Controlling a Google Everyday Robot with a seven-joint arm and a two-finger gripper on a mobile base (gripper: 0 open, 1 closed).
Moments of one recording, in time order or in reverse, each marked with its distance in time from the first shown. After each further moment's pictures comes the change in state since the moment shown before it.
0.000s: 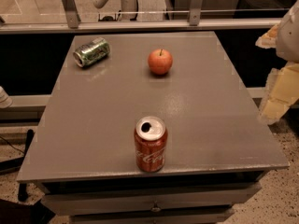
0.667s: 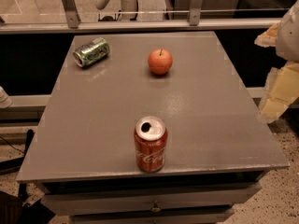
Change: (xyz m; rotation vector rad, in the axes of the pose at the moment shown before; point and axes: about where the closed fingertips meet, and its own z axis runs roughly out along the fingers) arm -0.001 -0.003 0.002 0.010 -0.018 -0.013
